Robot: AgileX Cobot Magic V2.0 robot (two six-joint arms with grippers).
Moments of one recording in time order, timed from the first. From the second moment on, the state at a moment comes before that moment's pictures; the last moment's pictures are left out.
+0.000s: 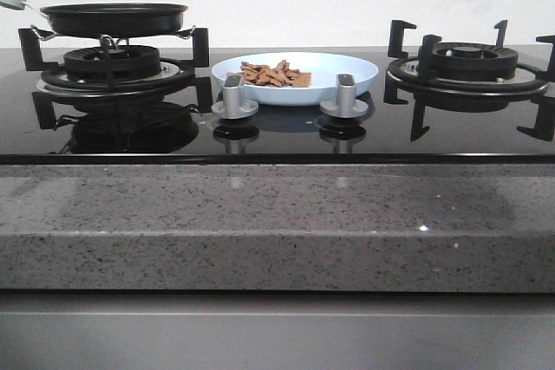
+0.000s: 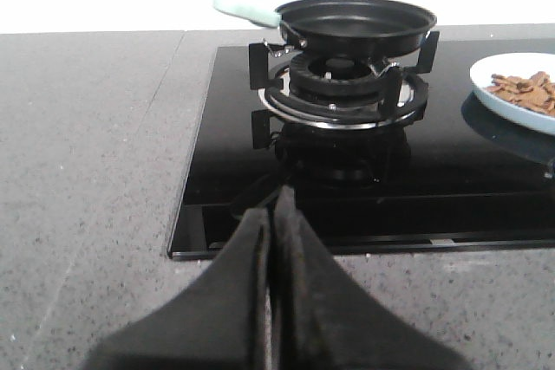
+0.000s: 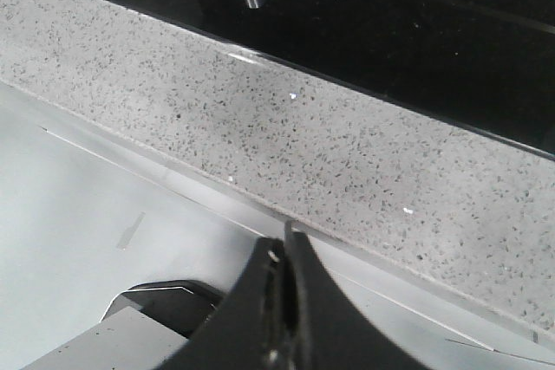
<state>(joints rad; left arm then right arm) -0.02 0.14 -0.22 -0.19 0.35 0.19 0.16 0.66 -0.74 0.35 0.98 -0.24</state>
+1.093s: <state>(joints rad) -0.02 0.00 0.00 -0.01 -0.03 -0.08 0.16 0.66 -0.74 0.35 0.98 -0.24</state>
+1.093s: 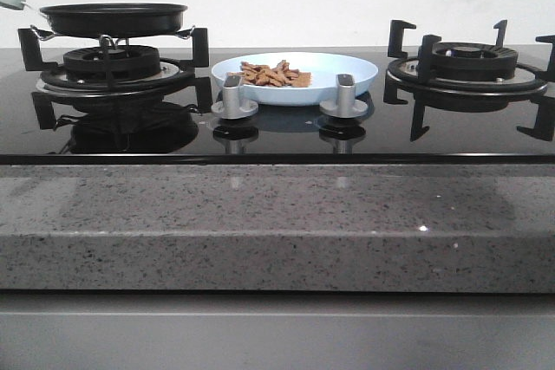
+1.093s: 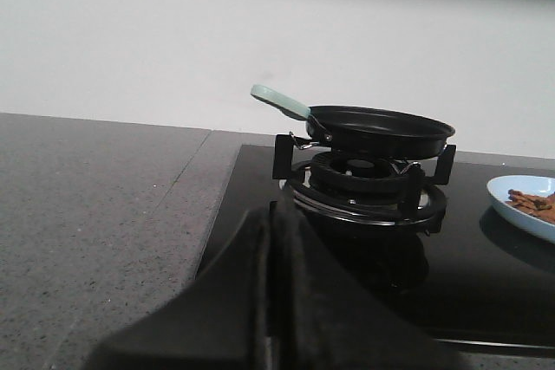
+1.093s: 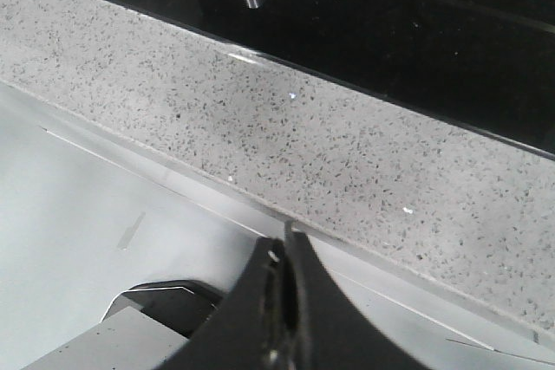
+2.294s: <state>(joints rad) -0.02 0.00 0.00 -0.01 -0.03 -0.08 0.04 0.19 -0.27 0.22 0.31 -0.24</state>
